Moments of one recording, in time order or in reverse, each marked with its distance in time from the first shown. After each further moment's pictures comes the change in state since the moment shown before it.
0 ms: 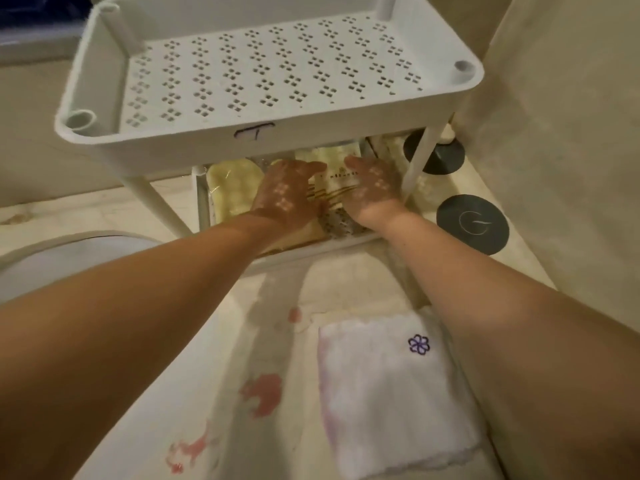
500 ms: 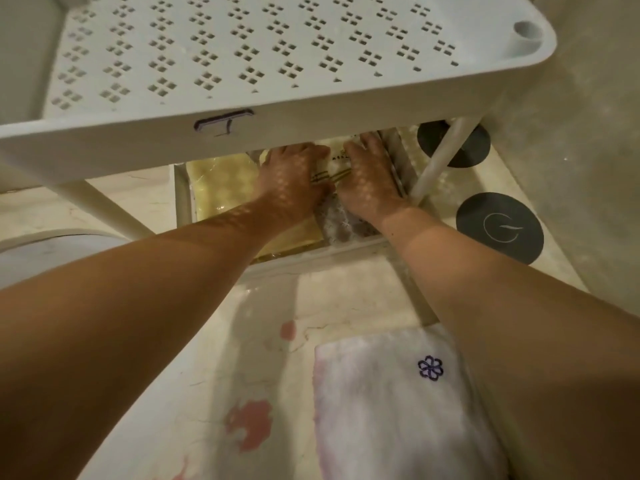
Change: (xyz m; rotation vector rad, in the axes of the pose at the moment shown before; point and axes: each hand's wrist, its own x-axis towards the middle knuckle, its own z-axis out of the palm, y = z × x) left_hand 0.039 -0.009 0.028 0.051 0.080 0.024; right_hand 0.035 0.004 0.020 -0.099 0.014 -0.062
